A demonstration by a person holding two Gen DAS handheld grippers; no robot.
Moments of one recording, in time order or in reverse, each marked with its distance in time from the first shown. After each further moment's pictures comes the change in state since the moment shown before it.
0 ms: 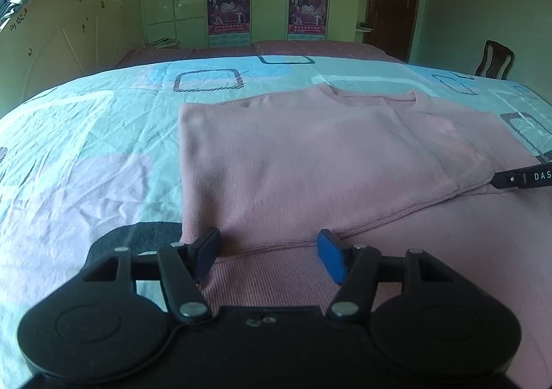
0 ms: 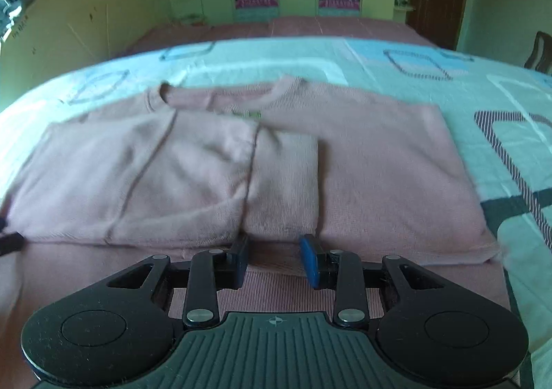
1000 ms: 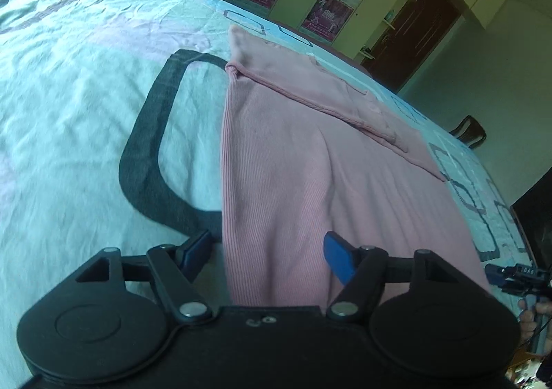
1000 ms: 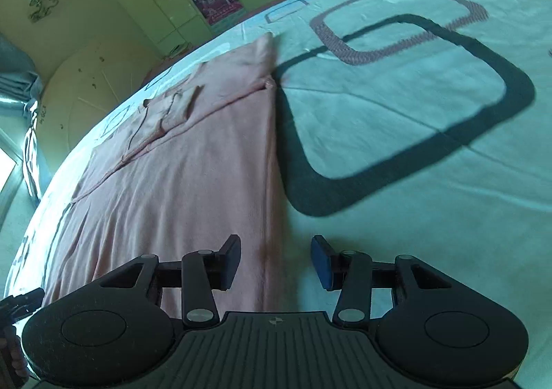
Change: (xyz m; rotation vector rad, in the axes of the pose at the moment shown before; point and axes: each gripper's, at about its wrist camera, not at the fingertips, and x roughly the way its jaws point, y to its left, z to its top) left arm -0.177 0.026 -0.143 -0.435 0.067 -0.242; right arm -0.206 -0.210 -0.187 0.427 0.038 0.257
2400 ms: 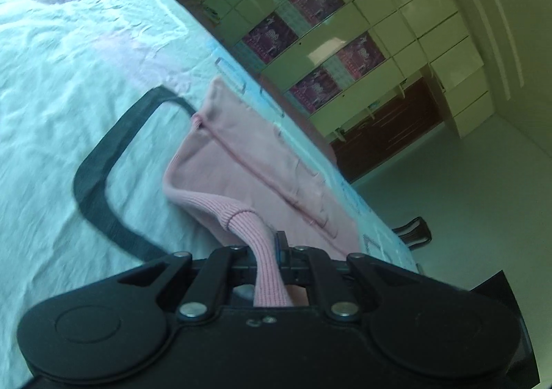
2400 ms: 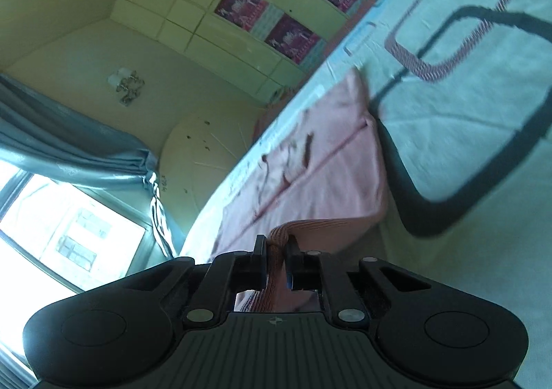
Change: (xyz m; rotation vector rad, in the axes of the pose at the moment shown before) left arm -0.026 -0.023 0.027 -0.277 -0.238 -0.200; right arm -0.021 0.010 0.055 0.157 -0.157 0.493
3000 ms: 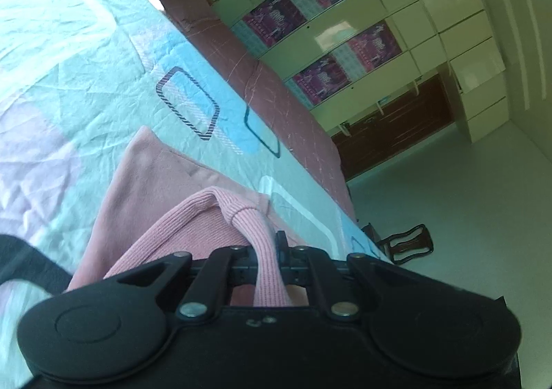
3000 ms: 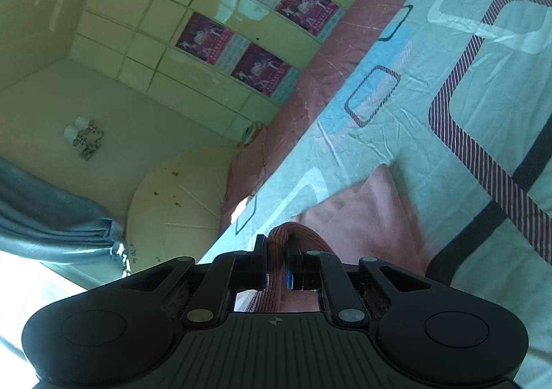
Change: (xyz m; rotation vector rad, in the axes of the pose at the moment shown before) left arm 0.266 0.004 0.166 -0.068 0.132 0.029; right arm 0.209 -0.050 0.169 0.147 -0.042 -0.151
